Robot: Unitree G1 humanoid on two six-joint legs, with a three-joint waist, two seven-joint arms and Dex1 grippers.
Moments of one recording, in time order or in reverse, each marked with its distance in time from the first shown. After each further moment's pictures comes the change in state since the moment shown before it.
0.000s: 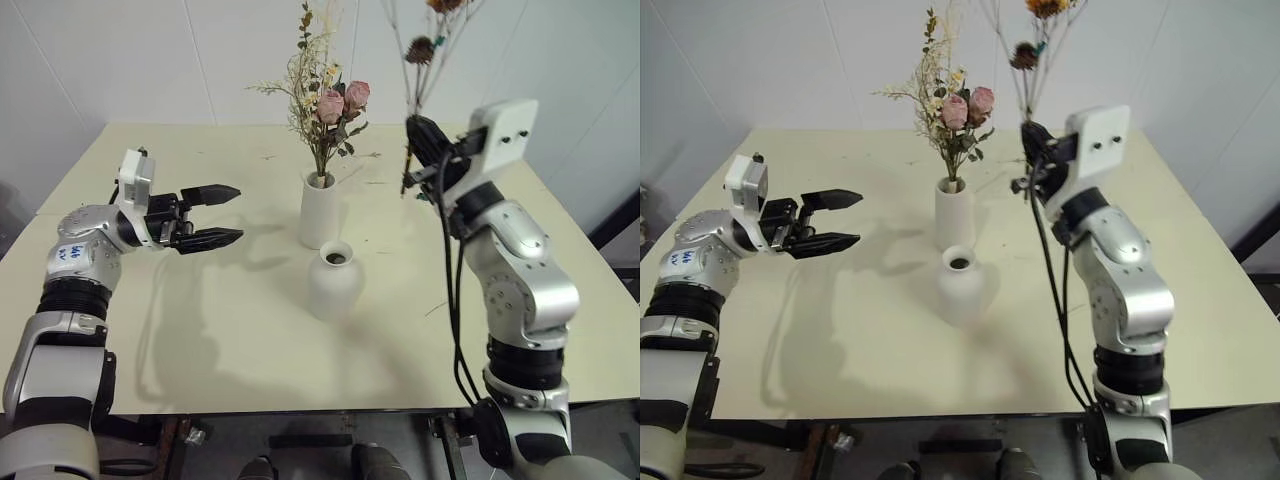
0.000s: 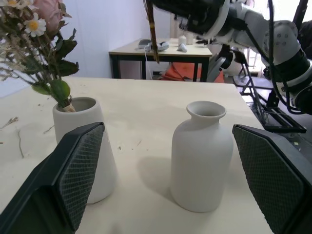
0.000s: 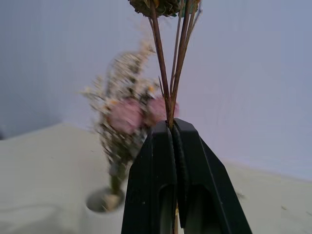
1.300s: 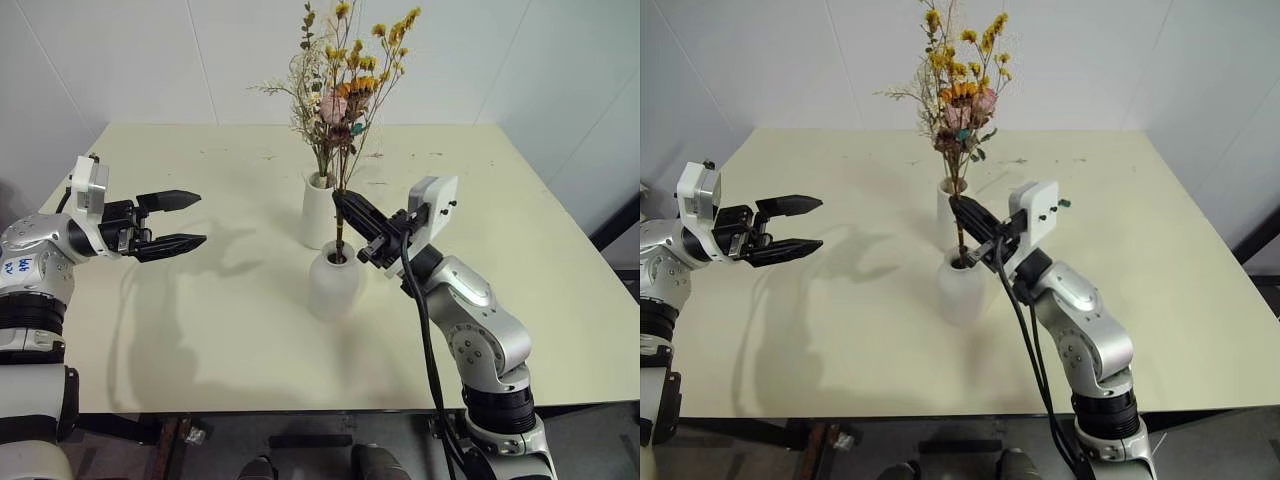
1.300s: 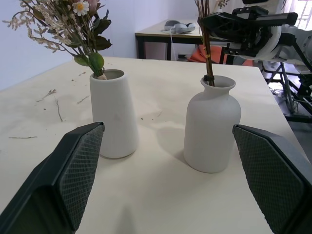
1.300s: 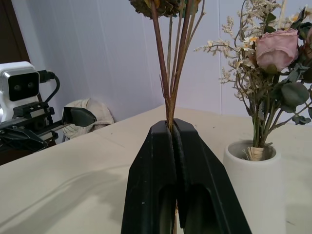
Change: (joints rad) left arm 0.095 0.119 0.058 -0.024 -0.005 0.001 0.000; right arm 0.274 0.070 0.141 -0.091 0.193 -0.032 0.158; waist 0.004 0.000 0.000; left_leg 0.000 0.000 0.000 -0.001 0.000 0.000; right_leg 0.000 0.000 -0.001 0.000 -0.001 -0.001
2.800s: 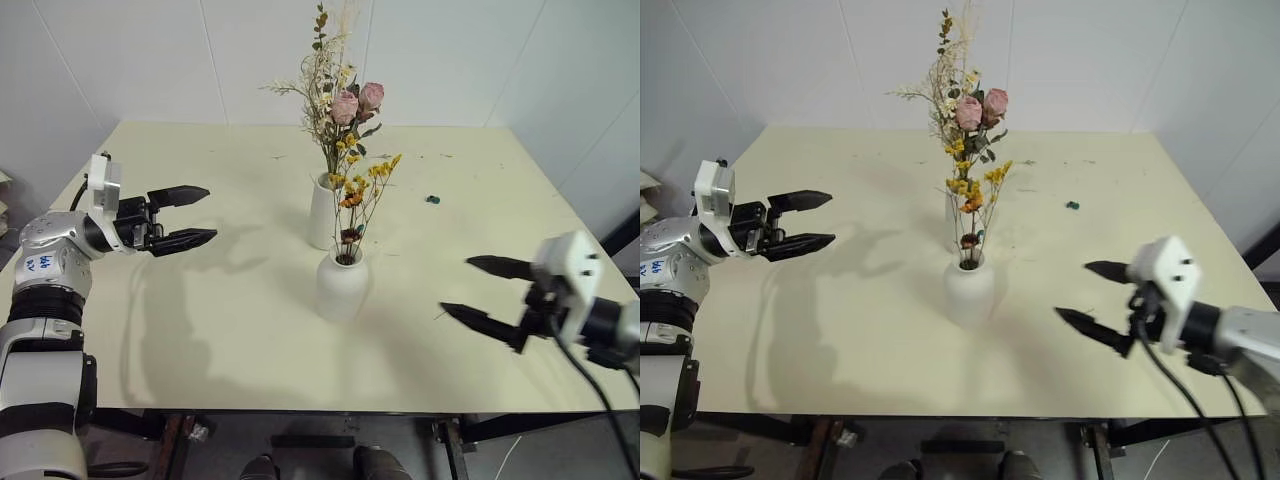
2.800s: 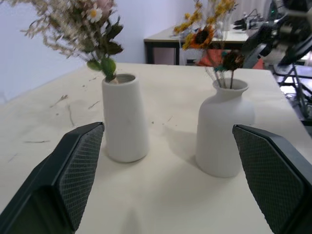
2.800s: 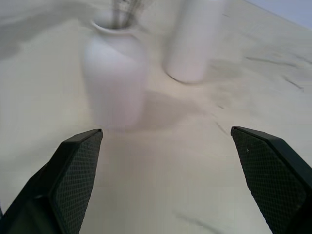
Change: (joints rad) left arm -0.083 -0.093 0.009 0.172 0.089 -0.112 0.000; right arm 0.513 -0.787 -0.601 -0.197 0.219 0.250 0.413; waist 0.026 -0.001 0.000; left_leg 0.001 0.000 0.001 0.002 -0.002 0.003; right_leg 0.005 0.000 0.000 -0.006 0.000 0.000
